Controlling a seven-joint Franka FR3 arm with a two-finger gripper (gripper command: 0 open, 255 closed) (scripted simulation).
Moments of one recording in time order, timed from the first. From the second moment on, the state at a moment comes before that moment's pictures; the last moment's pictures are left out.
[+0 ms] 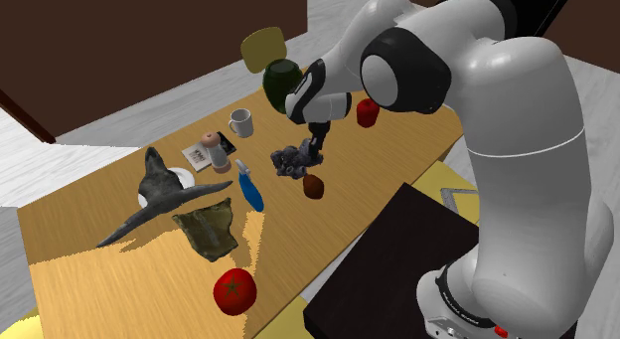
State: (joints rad) arm -0.14 0.71 -0.19 -1.90 0.40 2.47 -1.02
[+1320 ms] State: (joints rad) arm -0.11 0.57 -0.23 -1.94 0.35 2.38 -0.98
